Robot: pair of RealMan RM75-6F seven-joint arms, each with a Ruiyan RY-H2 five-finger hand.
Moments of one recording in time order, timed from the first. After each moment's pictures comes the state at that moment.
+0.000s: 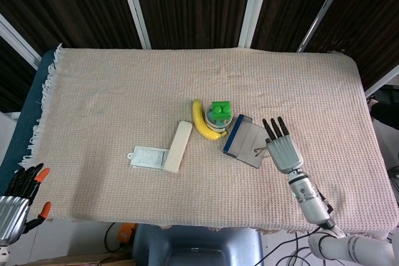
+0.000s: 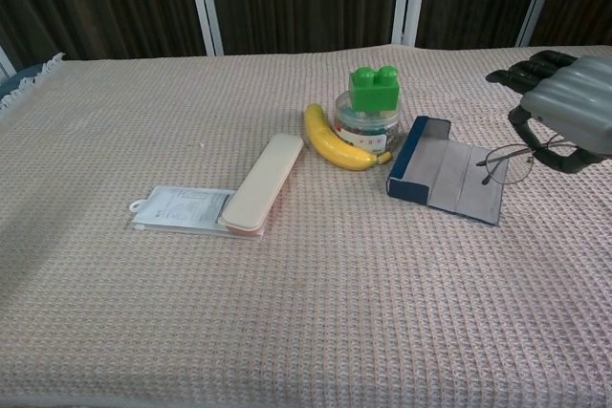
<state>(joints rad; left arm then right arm) -0.04 -1.10 0.07 -1.54 1.71 1.60 -0.07 0.58 -1.51 0.03 -1.35 -1.23 1.20 -0.83</state>
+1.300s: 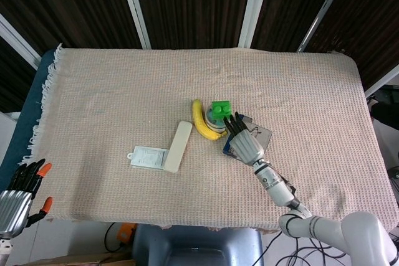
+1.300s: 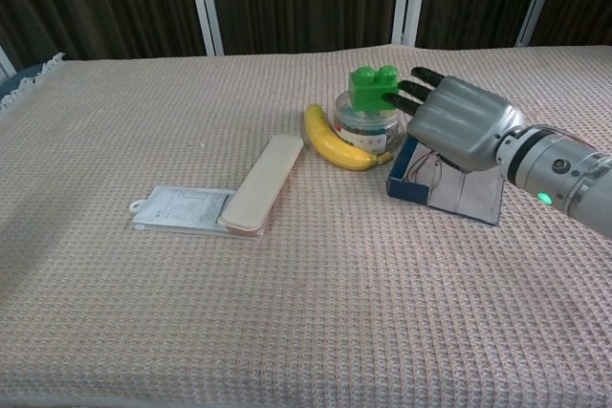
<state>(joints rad) -0.06 -1.09 0.05 -1.56 1.67 1.55 -0.05 0.73 -1.78 0.08 -1.01 -1.36 1.08 -0.98</state>
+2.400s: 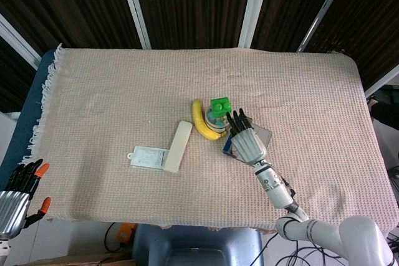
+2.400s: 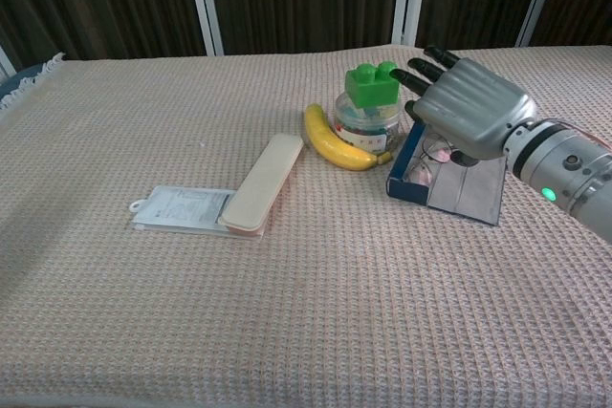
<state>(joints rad) -0.06 -1.09 0.05 -1.56 1.68 1.57 -0.07 0.69 -1.80 0.11 -1.00 -1.39 1.20 -0.91</state>
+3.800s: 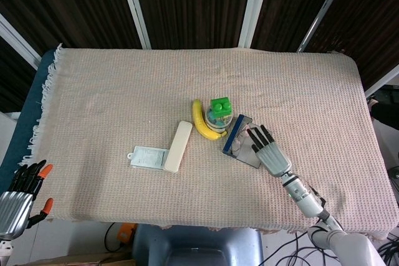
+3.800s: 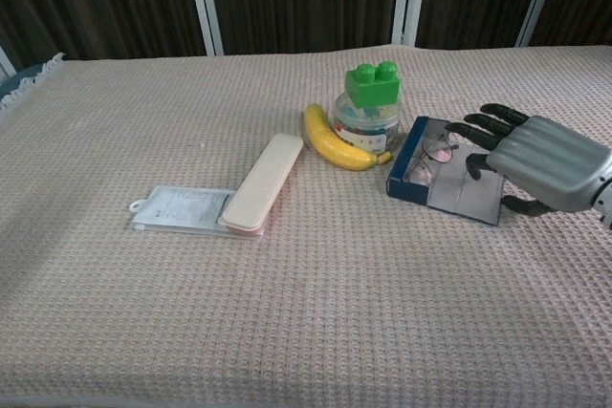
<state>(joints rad) -0.06 -1.09 0.05 -1.56 1.68 1.56 -0.04 0.55 -1.91 -0.05 -0.45 -1.63 1.28 -0.23</state>
